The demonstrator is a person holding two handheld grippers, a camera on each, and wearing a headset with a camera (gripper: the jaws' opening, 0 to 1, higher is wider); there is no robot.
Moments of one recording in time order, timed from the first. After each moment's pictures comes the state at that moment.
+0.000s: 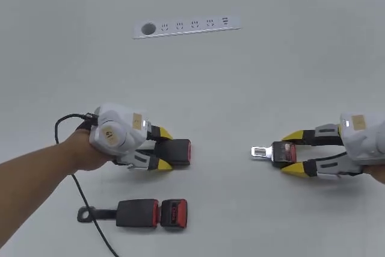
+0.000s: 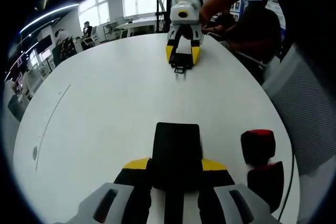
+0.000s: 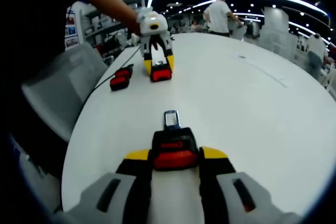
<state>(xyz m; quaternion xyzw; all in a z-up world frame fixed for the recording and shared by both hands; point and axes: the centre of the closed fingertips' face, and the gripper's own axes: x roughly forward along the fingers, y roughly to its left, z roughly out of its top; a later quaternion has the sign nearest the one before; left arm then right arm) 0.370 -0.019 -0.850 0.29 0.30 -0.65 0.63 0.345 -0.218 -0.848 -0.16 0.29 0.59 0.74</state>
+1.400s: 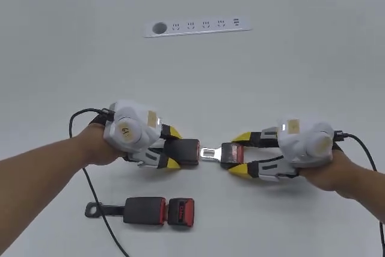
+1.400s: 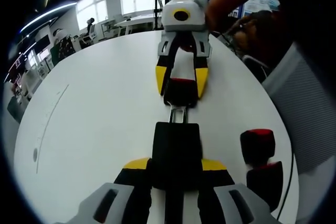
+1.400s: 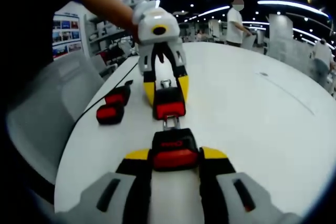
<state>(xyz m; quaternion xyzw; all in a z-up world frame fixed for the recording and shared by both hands) 0.371 -0.017 -0.855 0.31 0.31 -0.65 0.63 0.351 -0.102 -0.853 -0.14 0.25 0.61 0.74</state>
